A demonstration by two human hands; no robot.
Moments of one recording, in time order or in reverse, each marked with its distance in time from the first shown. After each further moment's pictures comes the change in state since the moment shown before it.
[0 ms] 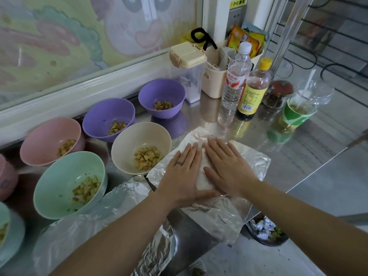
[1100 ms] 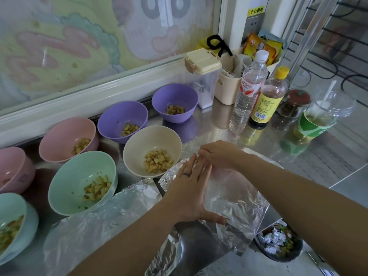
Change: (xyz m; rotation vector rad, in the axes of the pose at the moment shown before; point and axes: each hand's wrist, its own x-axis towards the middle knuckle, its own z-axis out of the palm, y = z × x) left_hand -0.016 0.001 0.001 -0.038 -0.035 0.021; right_hand 0.088 -0.008 -0.037 0.284 -0.285 0.091
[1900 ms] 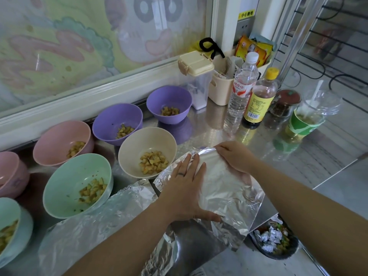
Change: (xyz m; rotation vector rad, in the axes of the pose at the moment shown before) left_hand 0.000 -0.001 0.001 0.069 -0.065 -0.032; right_hand -0.028 0.046 0.010 0.377 0.236 0.149
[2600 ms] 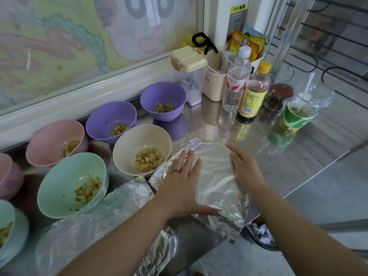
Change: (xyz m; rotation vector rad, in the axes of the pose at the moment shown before) left_hand 0.000 0.005 0.000 0.027 -0.014 -0.034; right_hand -0.054 0.024 0.027 0.649 0.286 0.219
